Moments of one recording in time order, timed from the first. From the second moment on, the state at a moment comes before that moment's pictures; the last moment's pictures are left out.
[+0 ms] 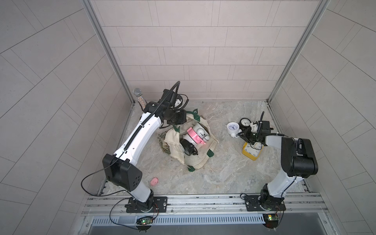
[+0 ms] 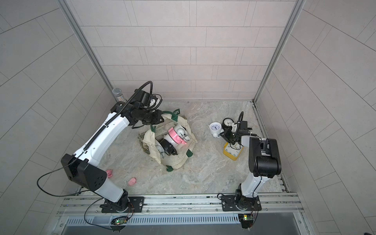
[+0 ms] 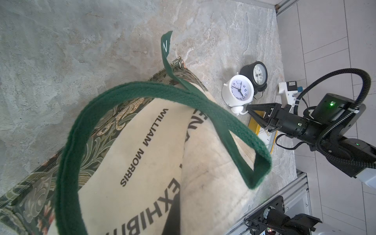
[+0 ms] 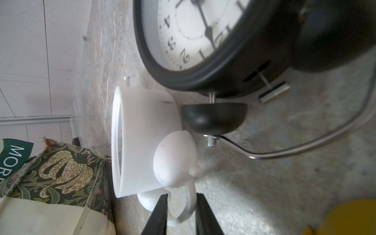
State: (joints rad) left arm -0.37 1.60 1.70 -1.07 0.32 -0.37; right arm -0.16 1.71 0.81 -0.01 -0.56 0.63
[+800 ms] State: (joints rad) left arm -0.37 1.60 1.70 -1.07 0.33 -0.40; right arm -0.16 1.67 0.80 0.01 -0.52 0.73
